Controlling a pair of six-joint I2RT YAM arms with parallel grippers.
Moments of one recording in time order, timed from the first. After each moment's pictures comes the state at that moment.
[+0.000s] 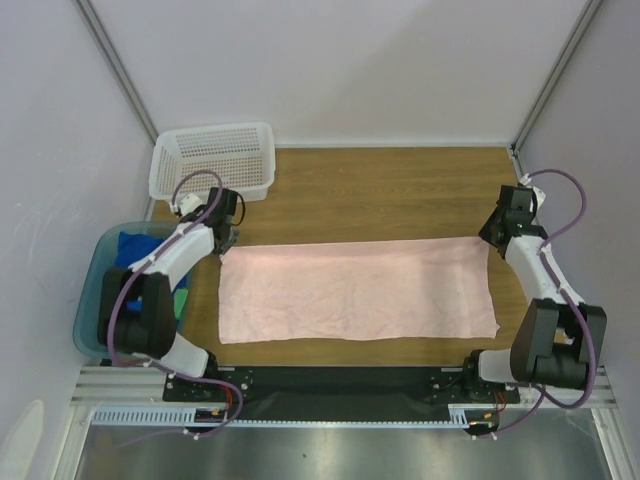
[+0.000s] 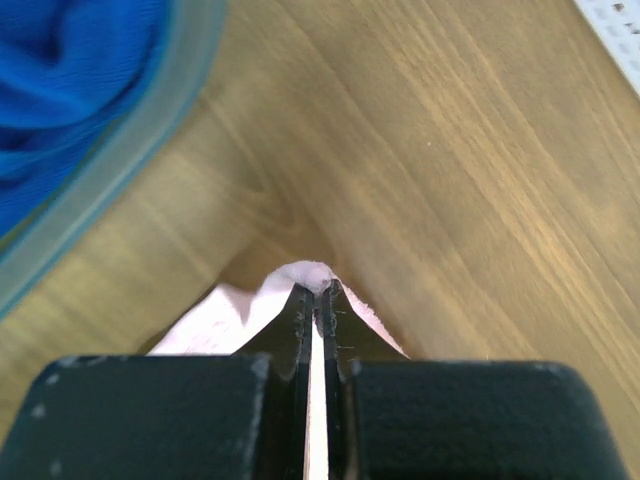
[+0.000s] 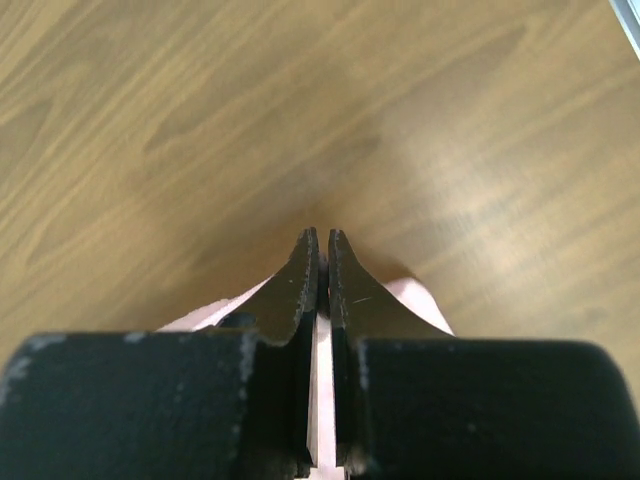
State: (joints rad) left arm -0.16 1.50 0.98 -0.56 -0.49 -0.99; right arm -0.15 1.33 0.92 -0.37 0.22 0.39
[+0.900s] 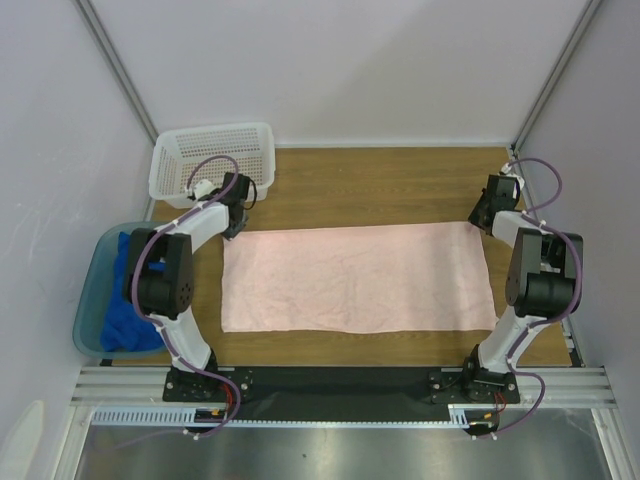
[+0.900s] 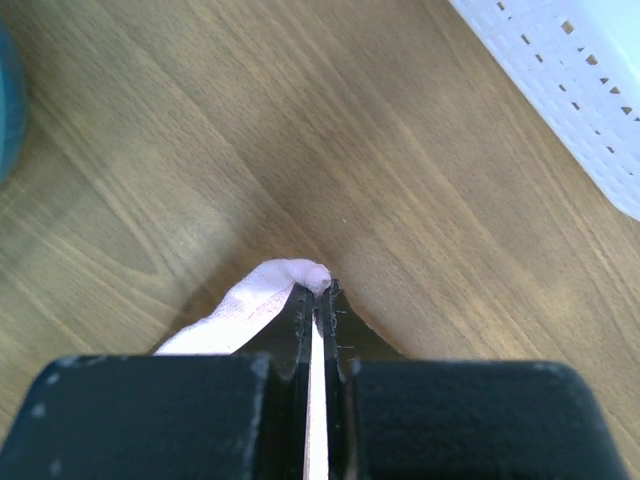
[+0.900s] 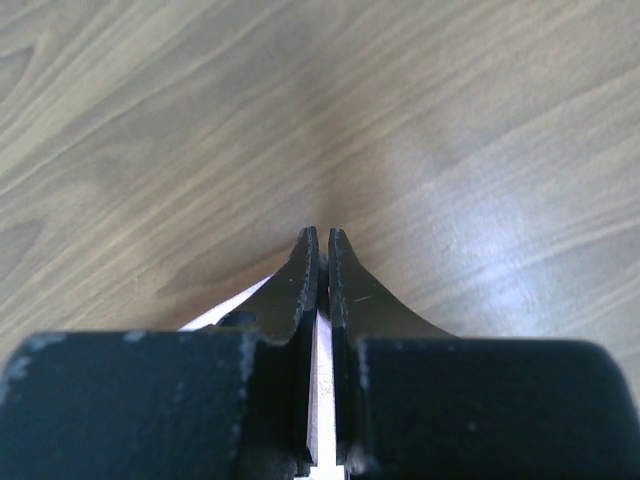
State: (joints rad) left arm -0.17 1.80 1.19 -0.49 -0.54 -0.98; right arm -0.16 1.78 1.05 -0.02 0.16 0.33
